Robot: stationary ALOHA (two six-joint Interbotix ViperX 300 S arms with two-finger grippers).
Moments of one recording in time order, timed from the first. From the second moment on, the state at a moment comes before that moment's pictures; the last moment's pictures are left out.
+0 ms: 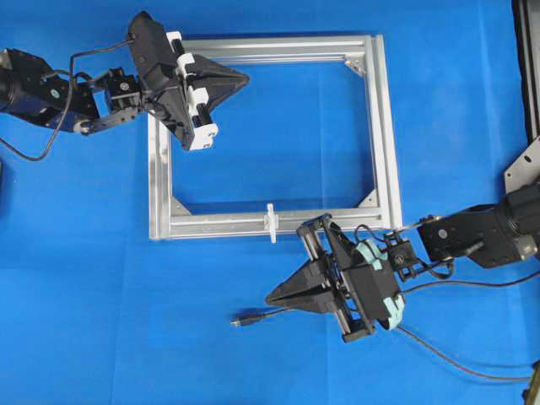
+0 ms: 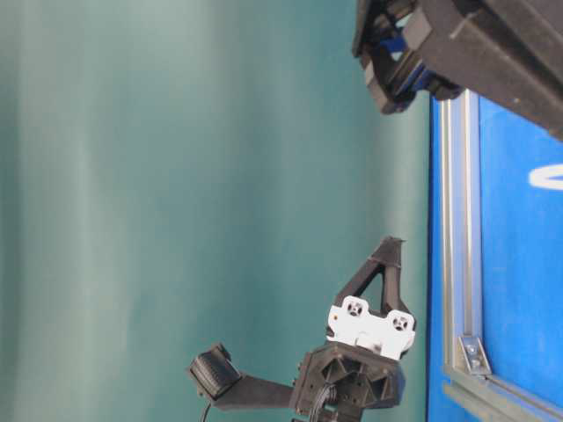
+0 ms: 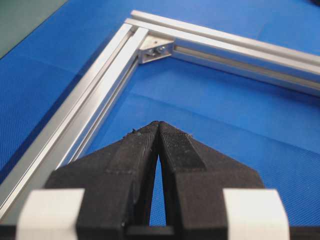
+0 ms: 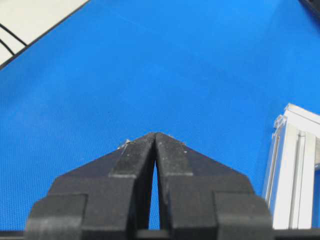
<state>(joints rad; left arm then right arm) 0.28 0.16 0.84 -0.11 -0.78 0.00 0.28 0.17 0.83 -0.11 -0.78 0.00</state>
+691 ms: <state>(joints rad) 0.28 0.14 0.84 -0.09 -0.74 0.00 0.31 0.10 0.83 -0.10 -0.65 0.09</state>
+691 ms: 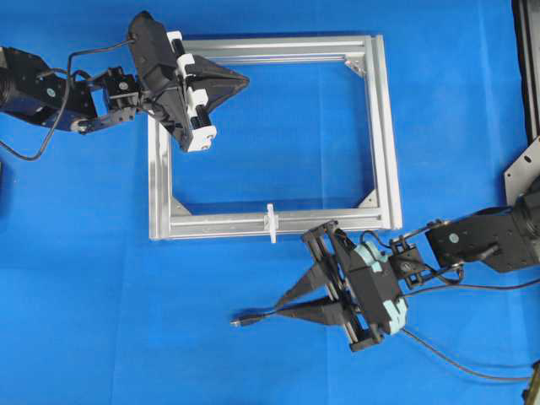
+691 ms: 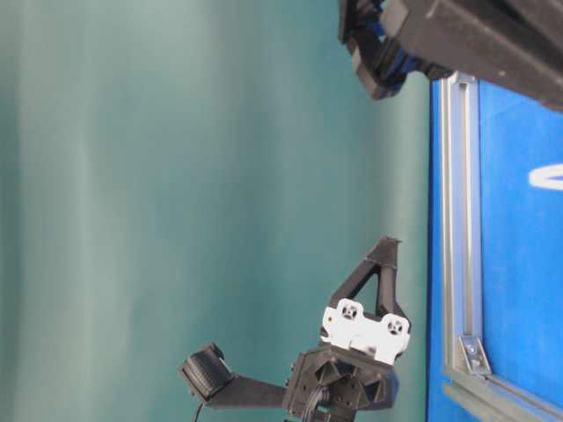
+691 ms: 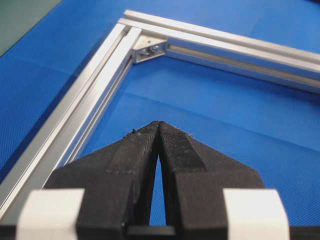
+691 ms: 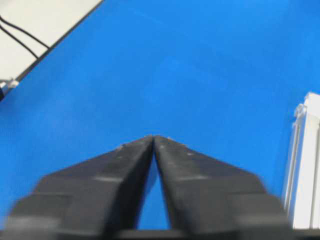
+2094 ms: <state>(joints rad) 0.28 0.14 0.83 -0.09 -0.74 0.00 0.35 0.31 0.79 0.13 -0.62 0.09</state>
